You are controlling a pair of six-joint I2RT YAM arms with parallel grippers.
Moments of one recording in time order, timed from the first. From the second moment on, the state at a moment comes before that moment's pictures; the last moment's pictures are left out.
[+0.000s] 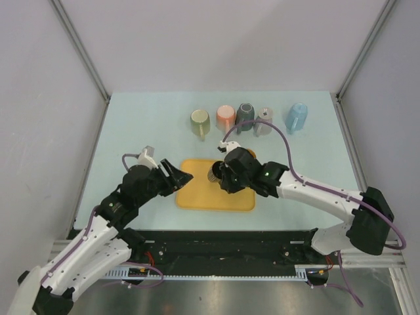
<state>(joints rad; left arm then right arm) -0.59 0.59 0.56 -0.36 0.02 -0.96 0.97 1.35 1.06 -0.47 0.07 0.49</state>
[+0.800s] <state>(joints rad) -0.59 0.66 0.62 -0.44 0.02 -0.96 0.94 1.74 1.30 -0.54 0.18 0.44</state>
